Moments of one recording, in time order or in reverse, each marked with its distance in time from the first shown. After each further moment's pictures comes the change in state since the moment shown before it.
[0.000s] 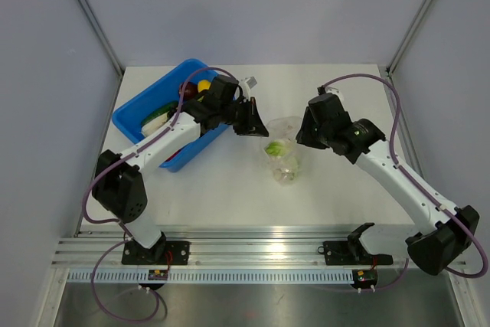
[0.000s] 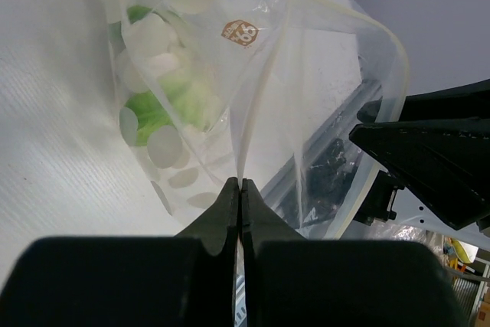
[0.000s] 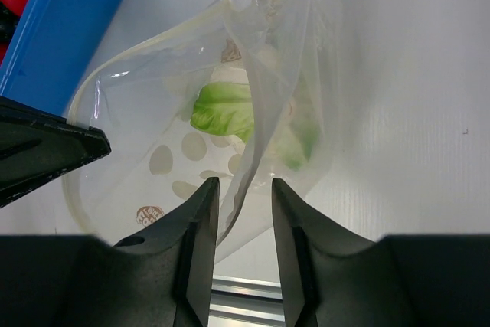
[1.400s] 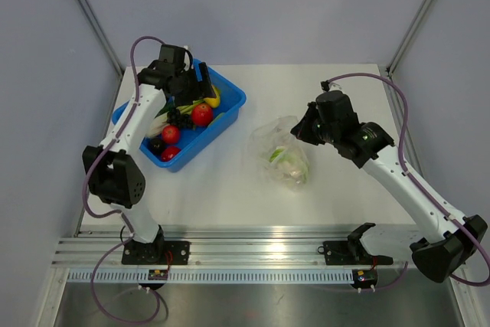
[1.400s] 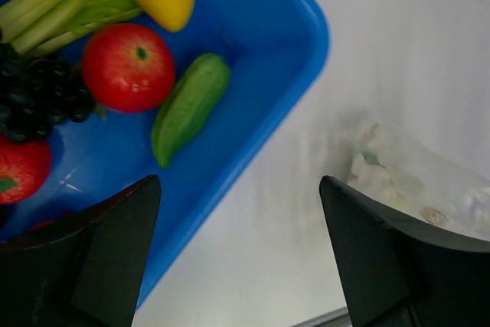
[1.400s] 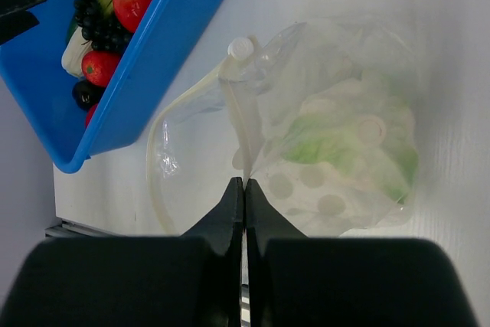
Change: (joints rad) left arm 0.364 0.042 0.286 -0.346 -0.342 0.210; right arm 0.000 -0.060 0.000 0.105 -0.115 0.081
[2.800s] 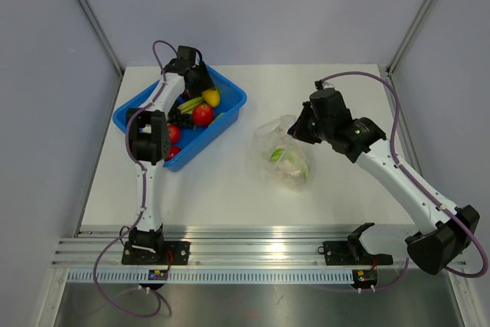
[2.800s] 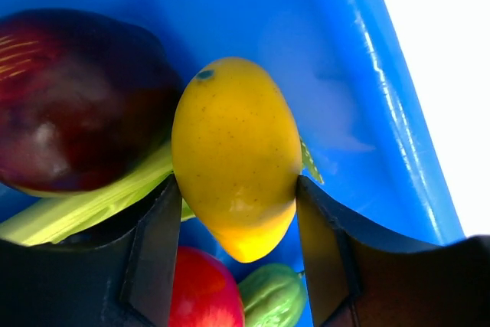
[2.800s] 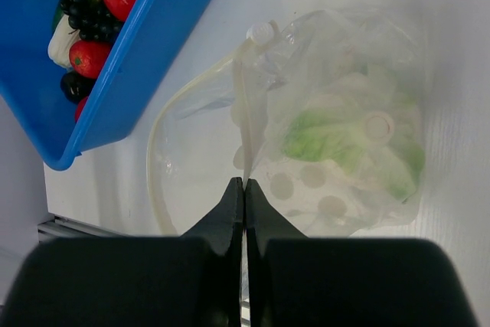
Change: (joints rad) left arm 0.092 0.677 0.424 0.192 -0.081 -0.117; right arm 0.000 0.062 0.020 -0.004 -0.017 -0.006
